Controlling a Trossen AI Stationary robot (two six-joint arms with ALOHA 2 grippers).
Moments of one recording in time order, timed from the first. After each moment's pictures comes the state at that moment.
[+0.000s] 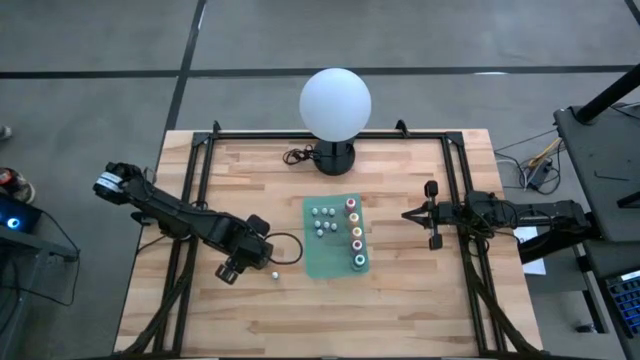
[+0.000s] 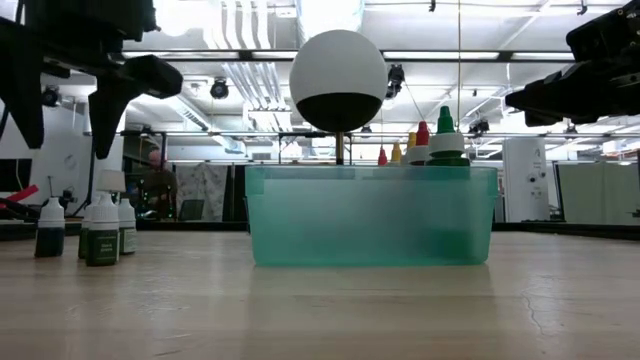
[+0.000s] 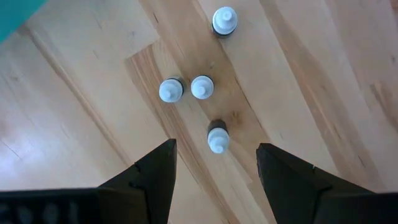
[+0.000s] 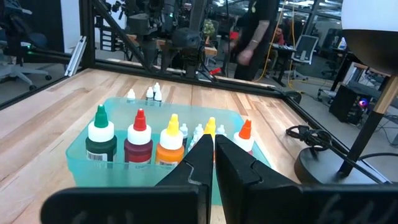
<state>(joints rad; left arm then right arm) -0.39 1.37 1.00 -1.01 -0.03 0.13 0.02 0.08 0.01 0.01 0.02 -0.13</state>
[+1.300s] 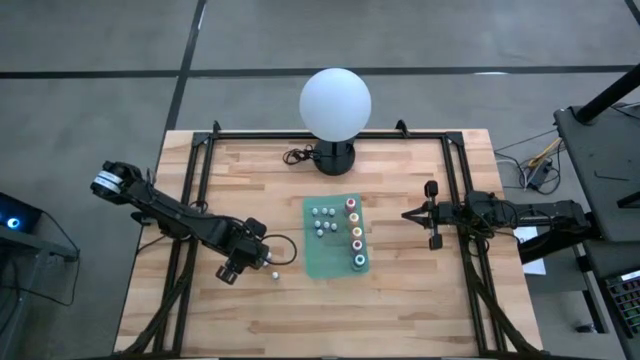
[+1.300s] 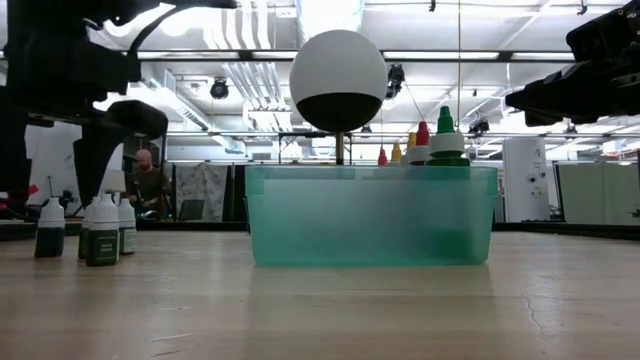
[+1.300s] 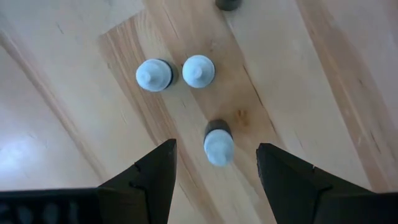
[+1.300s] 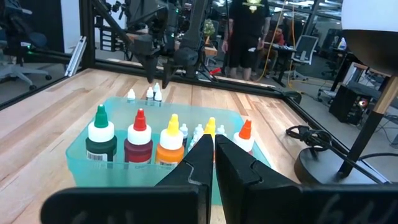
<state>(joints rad) -0.40 1.35 0.79 -0.80 -0.03 0.10 0.02 0.08 0.01 0.01 0.02 -0.13</state>
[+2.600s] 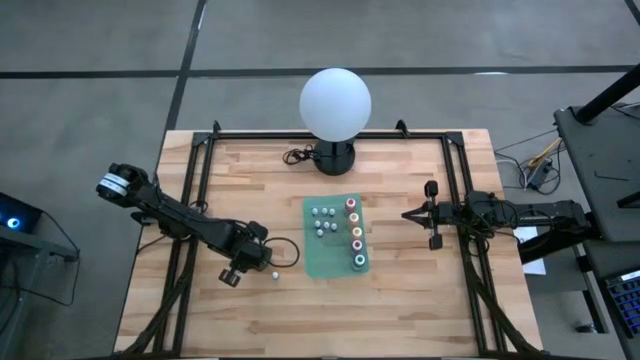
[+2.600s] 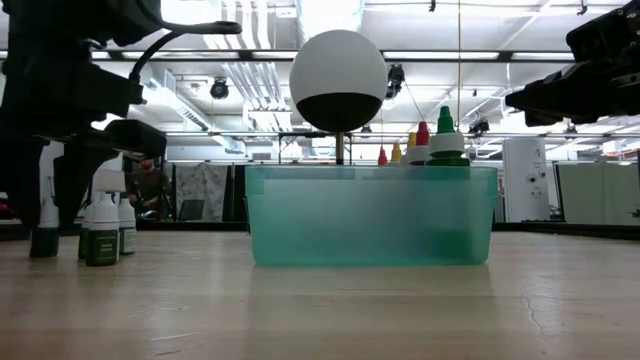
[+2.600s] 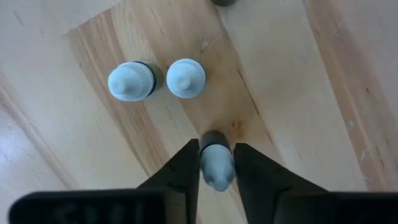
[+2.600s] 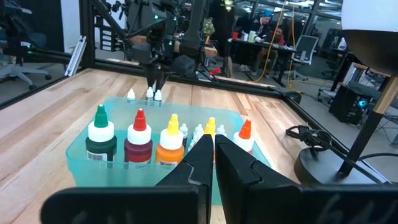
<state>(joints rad) -0.39 1.41 0.76 -0.73 0.01 0.07 0.02 0.08 0.01 0.01 0.02 -0.13</state>
